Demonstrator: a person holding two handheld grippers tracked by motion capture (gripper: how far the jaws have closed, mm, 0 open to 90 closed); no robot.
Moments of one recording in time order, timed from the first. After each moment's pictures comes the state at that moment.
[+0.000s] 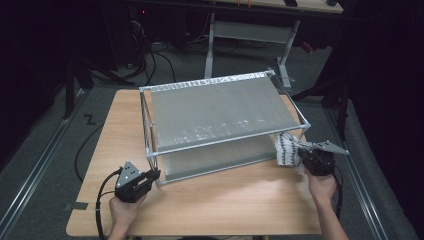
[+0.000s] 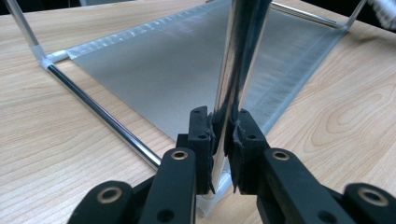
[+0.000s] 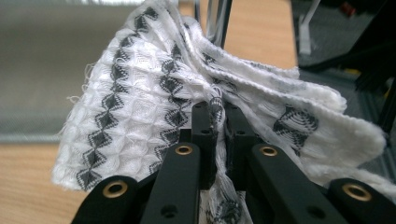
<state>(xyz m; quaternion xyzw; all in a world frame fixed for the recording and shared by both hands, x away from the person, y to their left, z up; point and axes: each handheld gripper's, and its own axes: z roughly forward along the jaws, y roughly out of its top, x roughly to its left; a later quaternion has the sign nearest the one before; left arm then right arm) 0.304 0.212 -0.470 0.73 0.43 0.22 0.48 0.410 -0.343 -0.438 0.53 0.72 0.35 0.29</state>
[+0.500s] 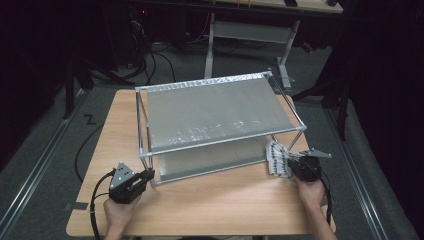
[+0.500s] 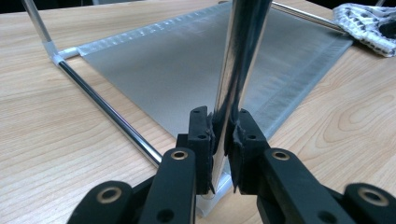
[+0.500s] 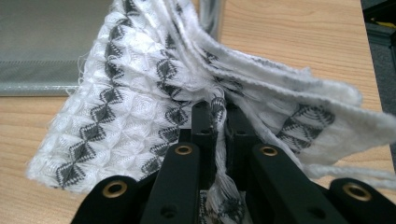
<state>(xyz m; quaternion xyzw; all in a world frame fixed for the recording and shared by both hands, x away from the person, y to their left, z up) 0.299 0.225 -0.470 0.72 0.44 0.23 0.48 0.417 -0.331 -0.484 0.55 0.74 0.31 0.23</state>
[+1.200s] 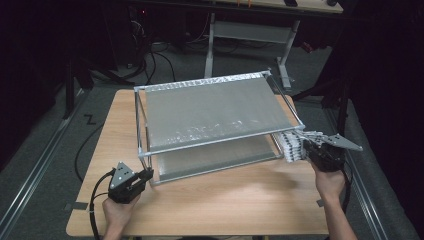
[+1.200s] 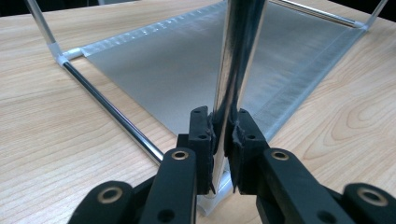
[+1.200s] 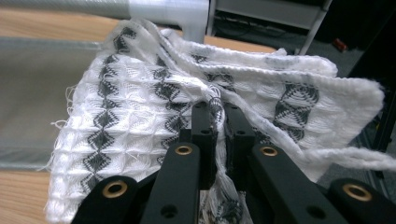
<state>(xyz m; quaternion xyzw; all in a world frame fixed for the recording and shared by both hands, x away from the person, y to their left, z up) 0.300 0.225 -0.469 0.73 0.44 0.24 0.46 0.397 -0.341 -0.388 0.50 0.71 0.38 0.32</state>
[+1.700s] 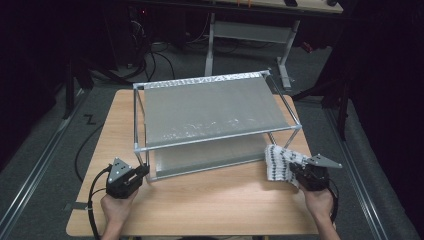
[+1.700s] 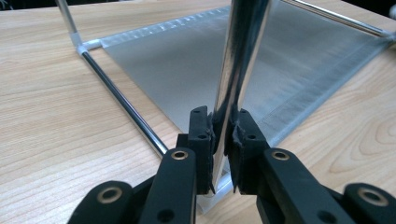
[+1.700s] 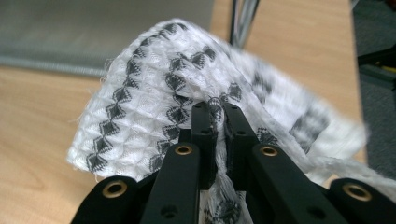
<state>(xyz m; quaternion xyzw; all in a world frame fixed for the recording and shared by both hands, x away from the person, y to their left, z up) 0.310 0.233 -0.467 0.71 0.48 0.25 0.45 0.369 -0.324 -0.449 0.49 0.76 0.35 0.25</state>
